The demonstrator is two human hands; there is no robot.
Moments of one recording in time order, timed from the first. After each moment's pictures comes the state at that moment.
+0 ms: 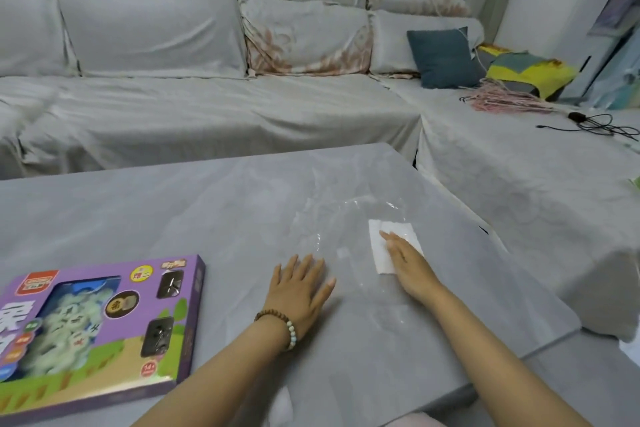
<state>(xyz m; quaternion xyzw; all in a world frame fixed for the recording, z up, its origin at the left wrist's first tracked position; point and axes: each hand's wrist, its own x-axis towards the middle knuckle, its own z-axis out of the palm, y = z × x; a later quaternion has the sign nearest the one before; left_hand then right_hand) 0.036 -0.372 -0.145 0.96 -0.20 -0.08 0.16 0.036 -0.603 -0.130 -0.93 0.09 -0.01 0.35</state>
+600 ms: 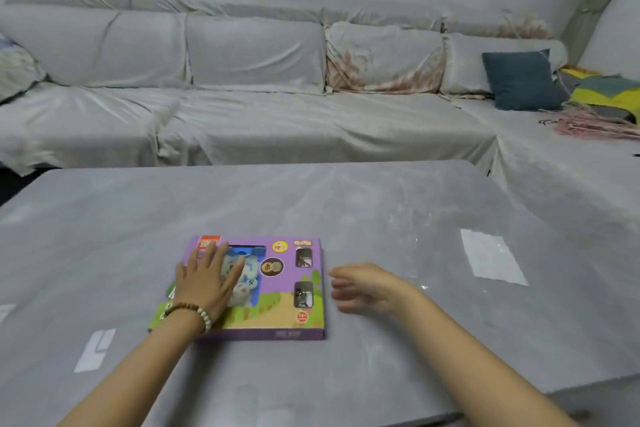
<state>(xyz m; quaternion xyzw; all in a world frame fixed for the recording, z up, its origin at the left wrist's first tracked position) 0.010 -0.066 -0.138 0.99 0.07 0.03 0.12 0.016 -0.341 -0.097 -0.70 0.14 0.31 0.63</state>
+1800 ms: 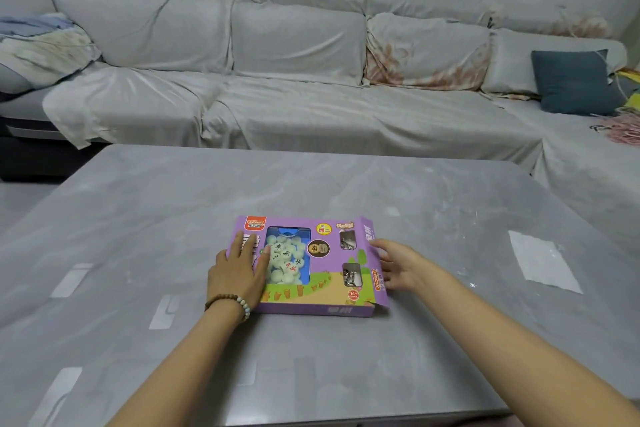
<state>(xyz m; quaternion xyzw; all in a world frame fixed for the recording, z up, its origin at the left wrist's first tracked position) -0.017 -0.039 -0.141 0.97 0.13 0.06 0.18 0.038 -0.298 -0.100 -0.65 0.25 0.25 0.68</state>
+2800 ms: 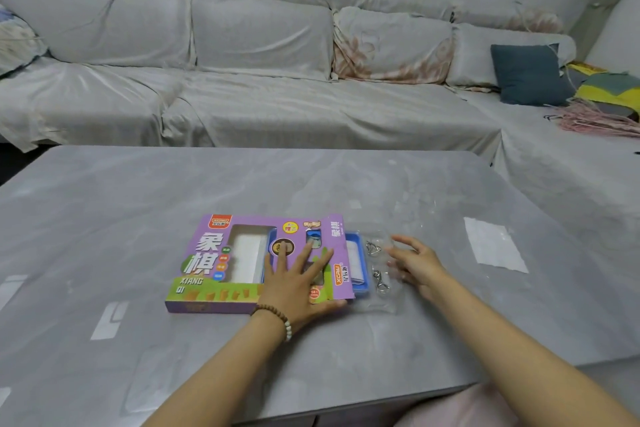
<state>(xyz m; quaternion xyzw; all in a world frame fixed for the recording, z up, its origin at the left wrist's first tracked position) -0.025 -0.170 -0.147 0.99 -0.13 -0.01 0.09 0.019 -0.402 -0.117 -0.70 0.22 0.04 0.68</state>
